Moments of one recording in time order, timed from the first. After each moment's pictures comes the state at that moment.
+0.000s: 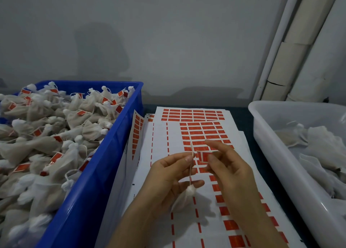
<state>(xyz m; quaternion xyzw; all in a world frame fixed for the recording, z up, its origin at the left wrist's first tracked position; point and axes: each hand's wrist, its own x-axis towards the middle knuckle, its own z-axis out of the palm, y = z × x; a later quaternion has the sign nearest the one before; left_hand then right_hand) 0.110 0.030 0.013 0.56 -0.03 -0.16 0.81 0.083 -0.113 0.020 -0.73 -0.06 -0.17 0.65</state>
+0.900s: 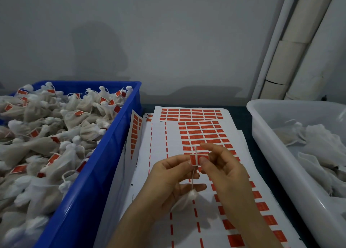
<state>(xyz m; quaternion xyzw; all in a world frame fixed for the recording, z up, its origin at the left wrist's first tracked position) 0.104 0.028 0.017 0.57 -0.05 -0.17 0.80 0.081 -0.107 0.019 -0.74 -0.06 -0.17 0.65</state>
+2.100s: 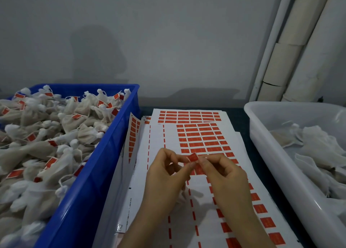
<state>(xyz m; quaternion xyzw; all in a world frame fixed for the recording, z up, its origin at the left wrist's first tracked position) 0.102 0.016 0.010 0.74 -0.05 0.09 0.66 0.087 -0.108 0.012 -0.79 0.02 -0.20 0.57</state>
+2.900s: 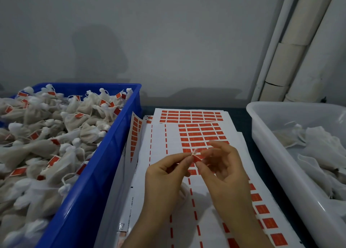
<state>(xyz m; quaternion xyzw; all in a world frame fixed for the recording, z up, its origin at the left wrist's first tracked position) 0.096 0.017 0.014 0.72 -0.05 0.13 0.68 0.083 -0.101 0.016 -0.76 -0.03 -0.23 0.60</state>
